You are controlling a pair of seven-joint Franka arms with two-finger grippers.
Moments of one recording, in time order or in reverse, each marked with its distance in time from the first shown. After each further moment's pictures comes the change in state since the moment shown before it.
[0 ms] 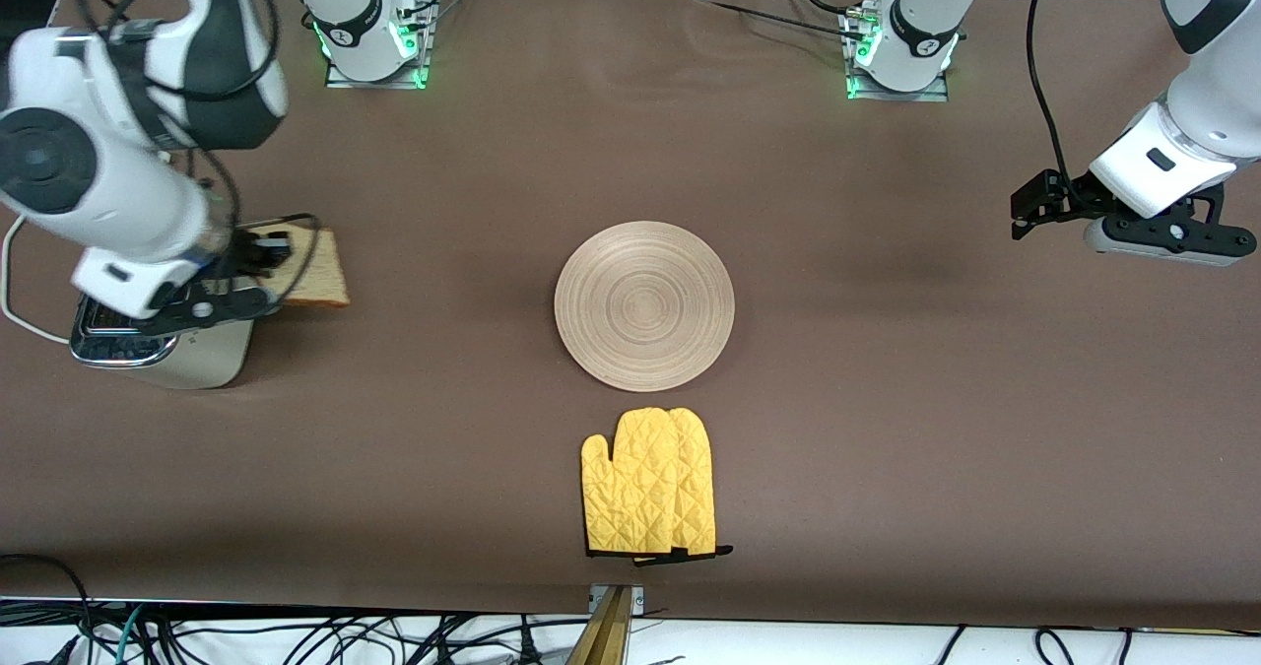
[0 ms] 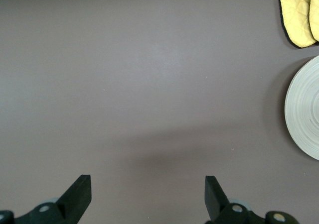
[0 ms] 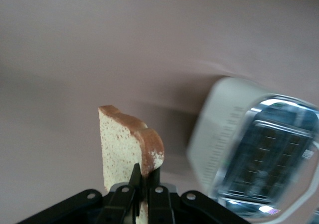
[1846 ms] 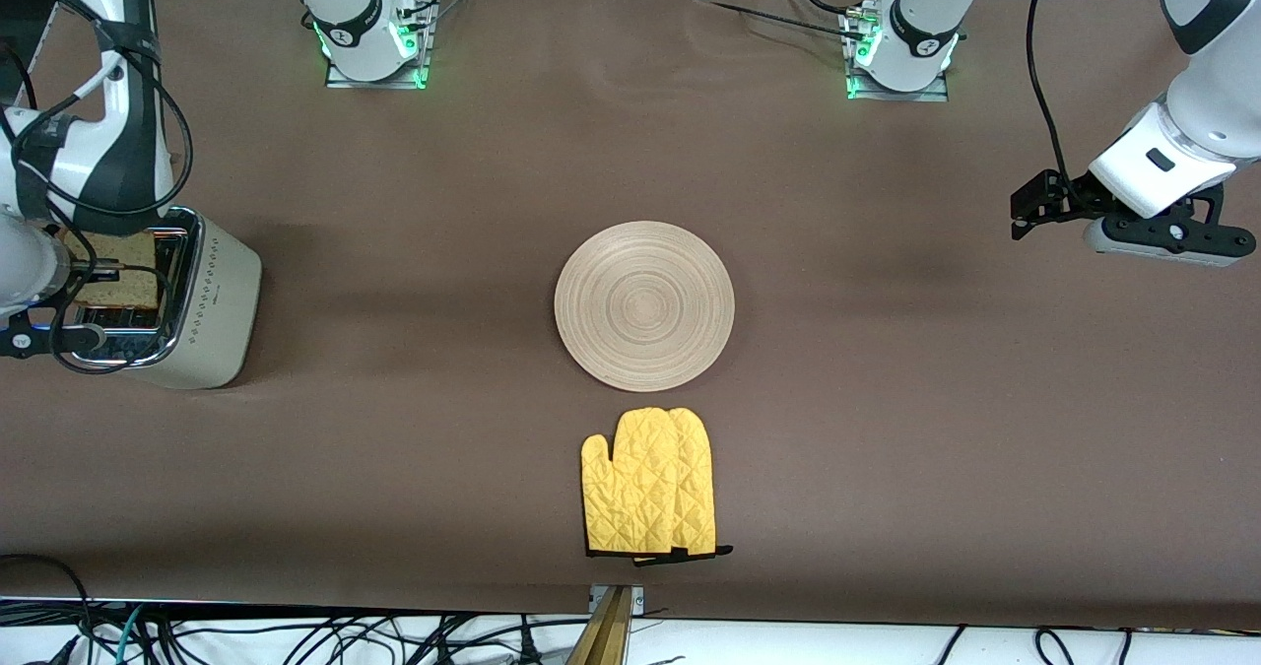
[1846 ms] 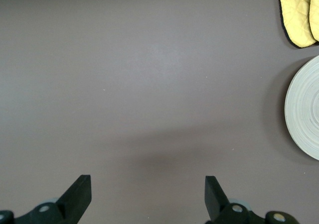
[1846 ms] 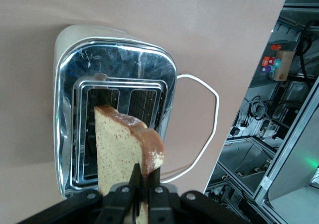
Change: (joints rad) left arm 0.000 0.001 0.000 0.000 0.000 0.000 0.000; right arm -0.050 0.128 -0.170 0.003 -0.256 0.052 0.038
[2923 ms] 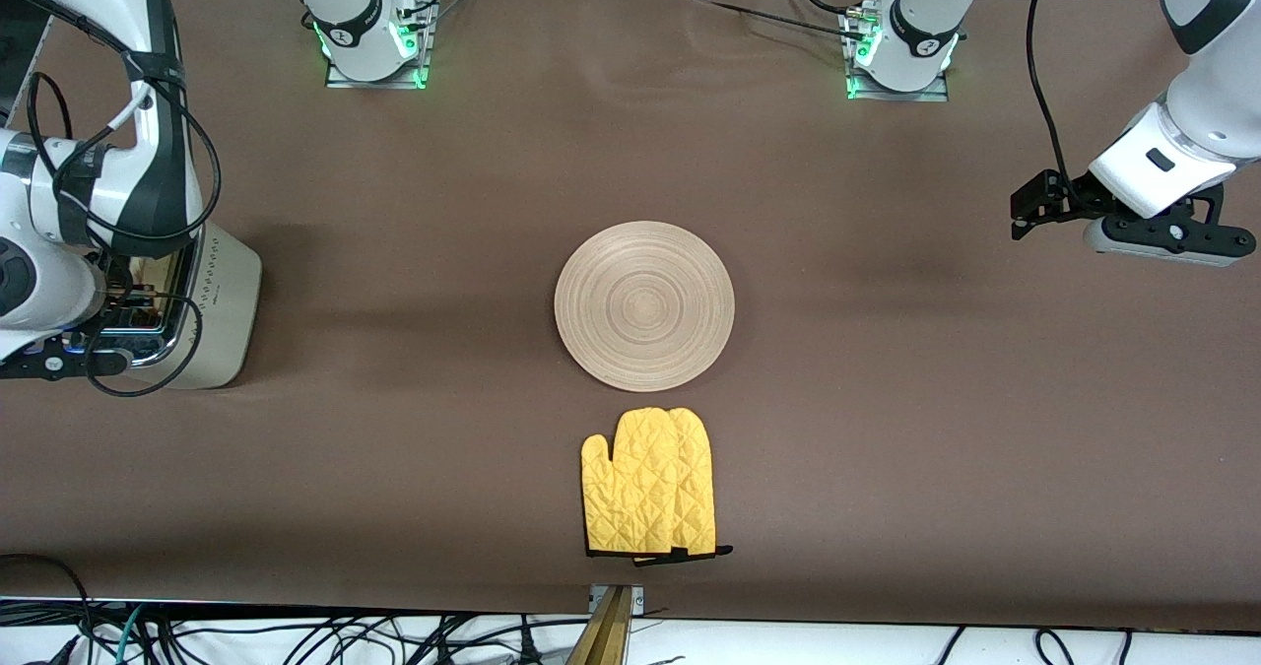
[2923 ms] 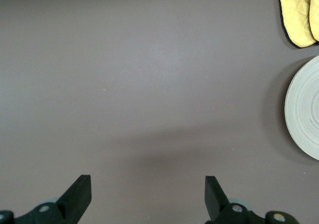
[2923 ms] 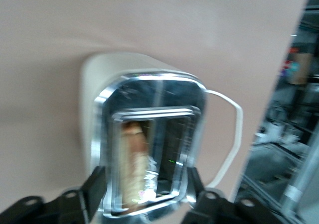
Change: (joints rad) left arm 0.000 0.000 0.000 0.000 0.000 0.000 0.000; right arm 0.002 0.041 0.027 0.030 0.129 0.046 0.081
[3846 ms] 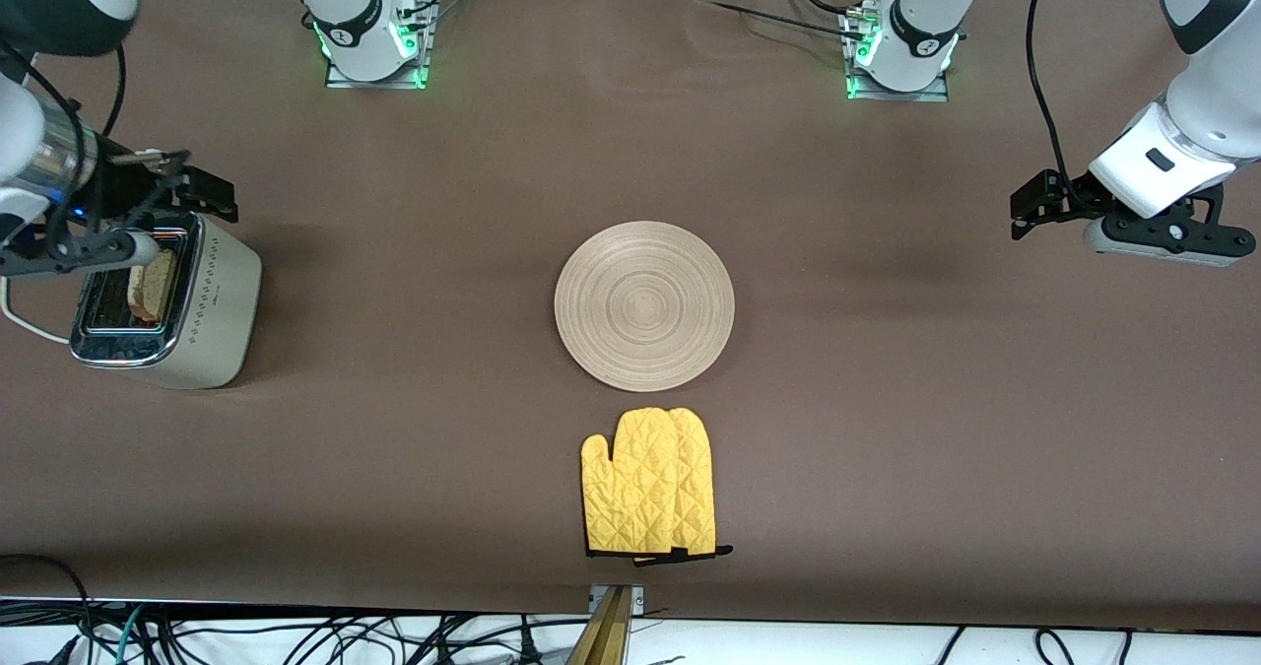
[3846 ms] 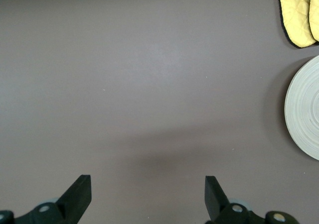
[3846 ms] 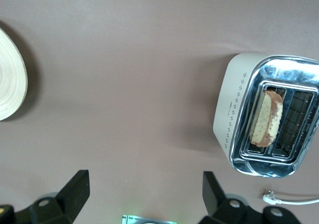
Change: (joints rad) left arm -0.001 0.000 0.000 0.000 0.000 0.000 0.000; right arm -0.110 -0.289 0.266 0.048 0.305 -0.273 -0.010
